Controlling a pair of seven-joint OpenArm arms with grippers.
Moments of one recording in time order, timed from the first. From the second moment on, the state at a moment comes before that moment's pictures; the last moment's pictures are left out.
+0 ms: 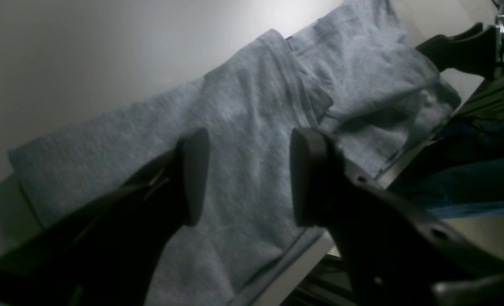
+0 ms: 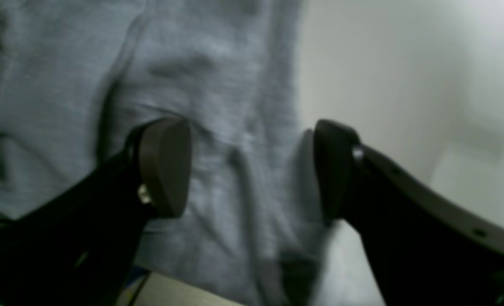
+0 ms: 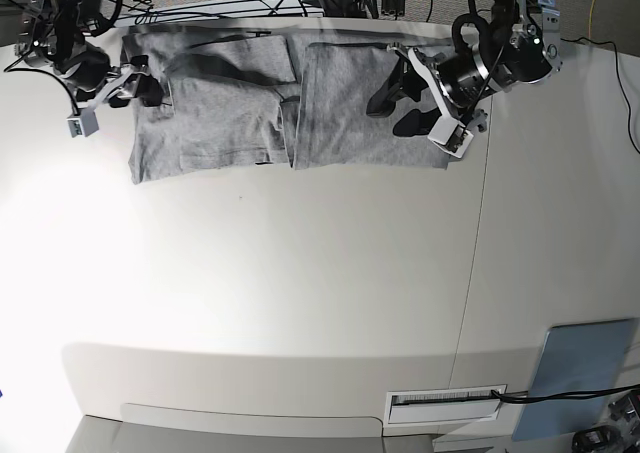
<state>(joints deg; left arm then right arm) 23.7 -9.6 -5.7 116.5 -40.0 -34.7 53.9 -26.6 23.0 27.2 95.0 48.6 28.3 -56.5</state>
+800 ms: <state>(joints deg) 23.7 -9.6 -5.6 116.5 -40.0 -34.7 53.9 -25.0 16.9 27.4 94.7 49.7 29.0 -55.0</state>
